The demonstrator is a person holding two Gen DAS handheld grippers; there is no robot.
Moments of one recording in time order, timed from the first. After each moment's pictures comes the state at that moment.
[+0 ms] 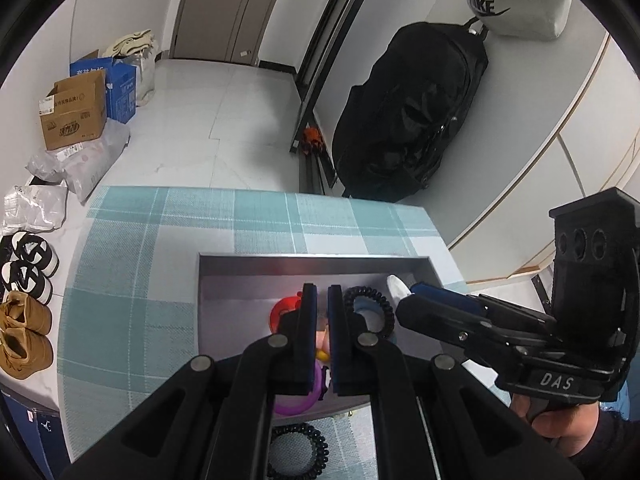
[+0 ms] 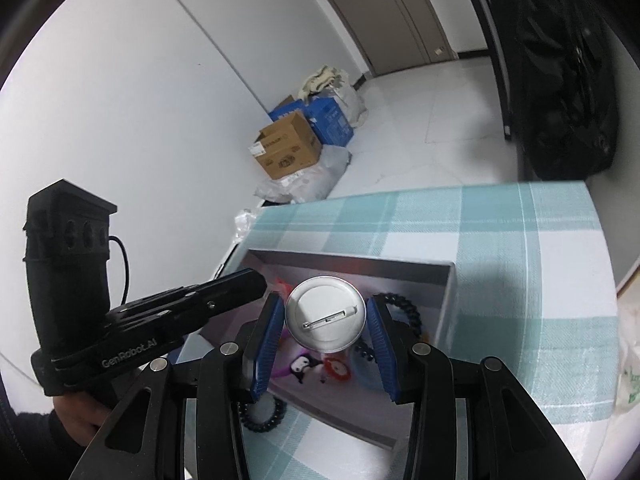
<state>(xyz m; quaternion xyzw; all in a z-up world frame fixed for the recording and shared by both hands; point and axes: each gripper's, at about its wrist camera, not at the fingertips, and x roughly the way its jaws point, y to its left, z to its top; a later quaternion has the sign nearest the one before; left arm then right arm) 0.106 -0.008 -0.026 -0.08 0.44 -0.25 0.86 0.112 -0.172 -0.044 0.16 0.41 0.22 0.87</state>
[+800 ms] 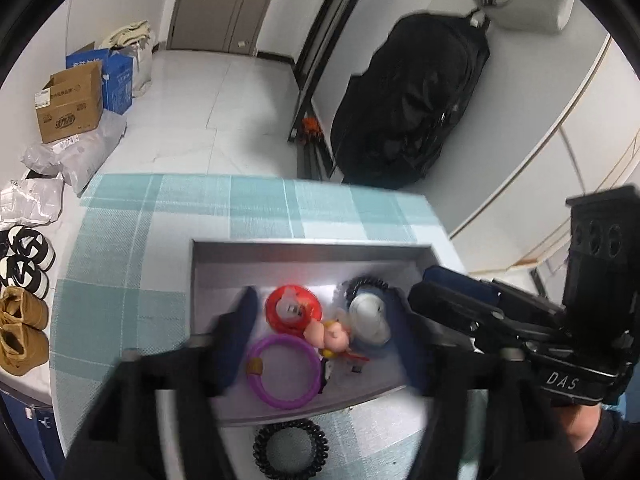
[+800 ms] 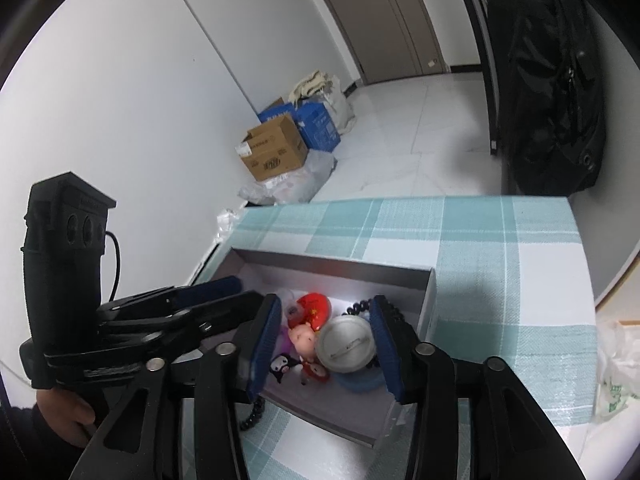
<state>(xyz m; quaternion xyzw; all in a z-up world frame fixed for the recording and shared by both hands) 0.105 -0.004 -0.026 -0.08 0.45 -0.25 0.85 0.104 -0.174 -0.035 0.12 0.39 0.20 0.89</state>
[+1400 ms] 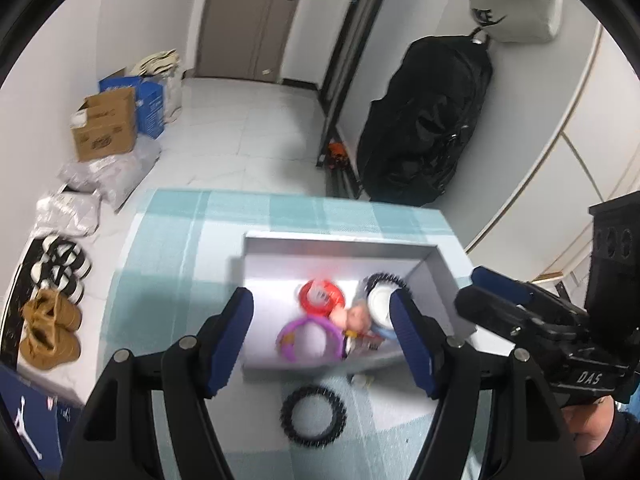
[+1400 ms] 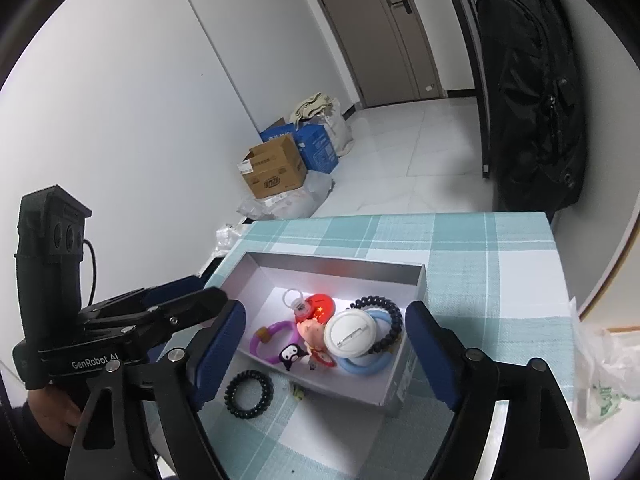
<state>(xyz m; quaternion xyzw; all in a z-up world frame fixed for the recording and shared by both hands) 0.072 0.009 -0.014 -0.06 0.42 -0.19 0.89 0.070 -0.174 -0.021 0.10 0.35 0.19 0.91</state>
